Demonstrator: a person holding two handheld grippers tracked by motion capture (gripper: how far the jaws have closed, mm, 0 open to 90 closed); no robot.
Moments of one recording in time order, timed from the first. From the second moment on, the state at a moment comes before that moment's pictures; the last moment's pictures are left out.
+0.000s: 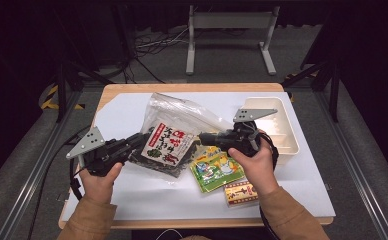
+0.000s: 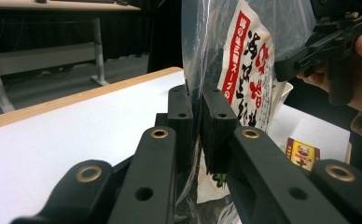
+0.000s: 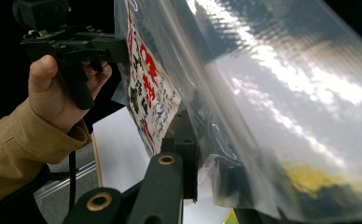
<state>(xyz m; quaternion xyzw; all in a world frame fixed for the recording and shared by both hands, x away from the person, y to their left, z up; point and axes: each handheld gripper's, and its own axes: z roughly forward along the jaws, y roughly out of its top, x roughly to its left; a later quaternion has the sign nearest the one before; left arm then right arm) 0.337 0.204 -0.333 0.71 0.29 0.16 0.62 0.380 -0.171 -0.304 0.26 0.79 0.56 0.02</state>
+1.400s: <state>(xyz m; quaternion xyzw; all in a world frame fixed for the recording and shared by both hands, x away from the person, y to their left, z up) 0.351 0.224 -0.338 0.71 0.33 0.16 0.60 0.381 -0.225 -0.199 0.29 0.82 0.47 0.16</state>
